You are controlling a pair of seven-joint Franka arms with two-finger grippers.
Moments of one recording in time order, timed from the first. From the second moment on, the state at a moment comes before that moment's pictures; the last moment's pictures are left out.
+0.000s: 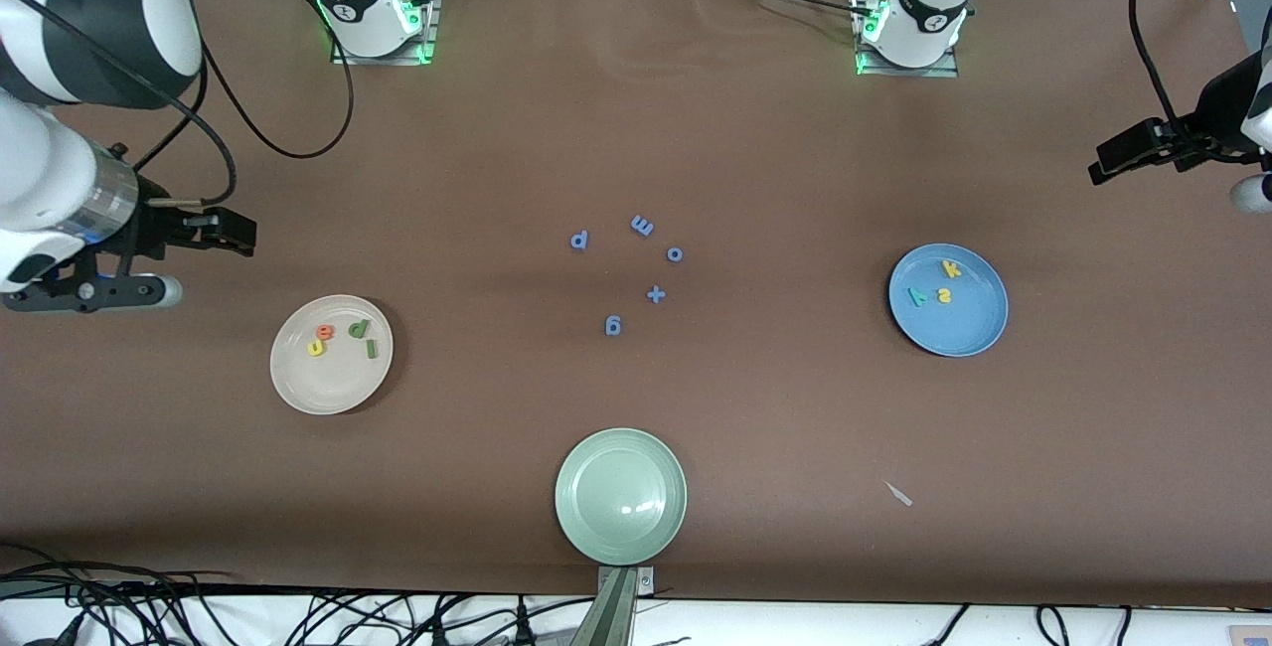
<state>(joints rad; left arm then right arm) -0.05 0.05 0.07 -1.51 -0.04 1.45 -0.17 0.48 0.34 -0.45 -1.30 0.06 1.50 -0.03</state>
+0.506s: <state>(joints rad) -0.05 0.05 0.07 -1.51 -0.04 1.45 -0.17 0.33 0.28 -0.30 -1.34 0.06 1.50 -0.03</state>
